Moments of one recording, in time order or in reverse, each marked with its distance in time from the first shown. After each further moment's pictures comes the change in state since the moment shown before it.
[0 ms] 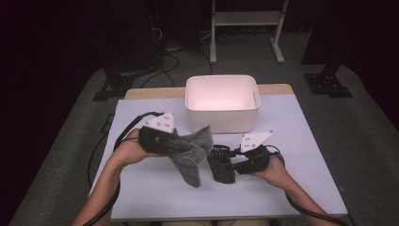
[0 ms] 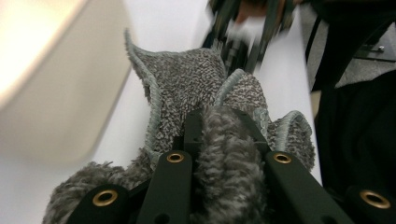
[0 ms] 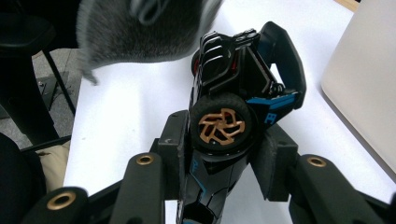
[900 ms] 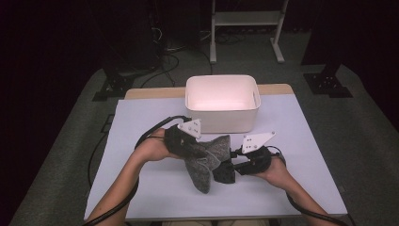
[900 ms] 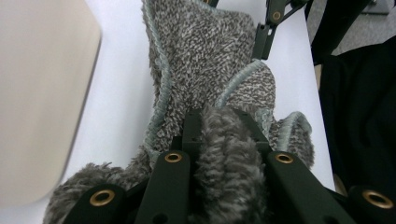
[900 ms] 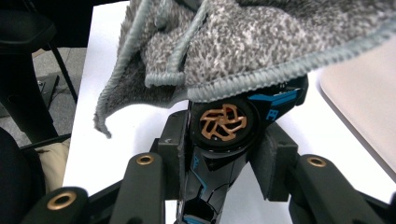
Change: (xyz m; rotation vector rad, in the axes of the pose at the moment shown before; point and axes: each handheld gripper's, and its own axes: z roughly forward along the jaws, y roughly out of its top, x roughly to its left) left arm 0.008 -0.003 0.052 0.149 -0.076 0.002; right arm 0.001 -0.003 -0.003 -0.002 -0.005 -0.008
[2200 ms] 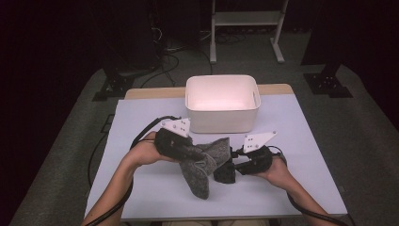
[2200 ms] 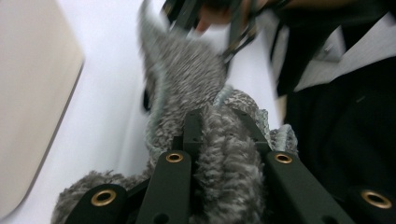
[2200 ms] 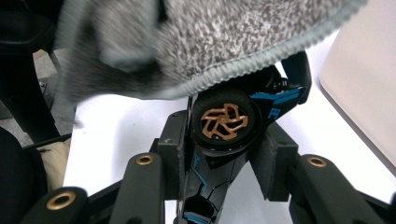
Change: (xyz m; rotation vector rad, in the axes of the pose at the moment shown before) left arm -0.012 -0.007 -0.023 -0.179 -0.089 -0.014; right arm -0.004 -0.004 -0.002 -0.003 0.009 0.024
